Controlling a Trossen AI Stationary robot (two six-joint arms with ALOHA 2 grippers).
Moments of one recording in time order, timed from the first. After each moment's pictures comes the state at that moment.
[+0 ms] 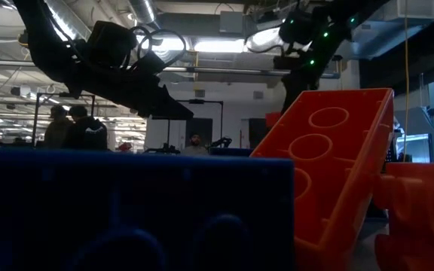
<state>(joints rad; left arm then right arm) 0.31 1.48 0.41 0.80 -0.03 0.10 -0.52 1.44 1.10 -0.54 0.22 -0.15</state>
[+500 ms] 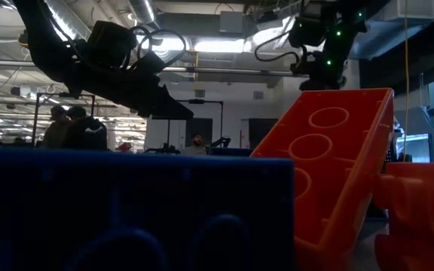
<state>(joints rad) 0.31 1.48 0.41 0.80 -0.03 0.10 -0.53 1.38 1.08 -0.78 0.41 0.00</state>
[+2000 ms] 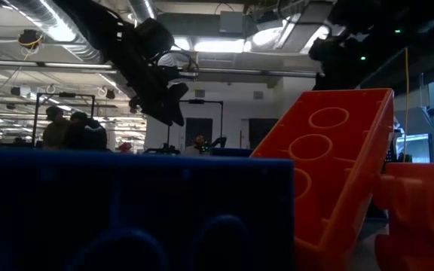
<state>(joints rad) 0.46 1.48 0.85 -0.07 -0.36 -0.16 -0.13 1.09 0.58 -0.14 0.28 0.09</state>
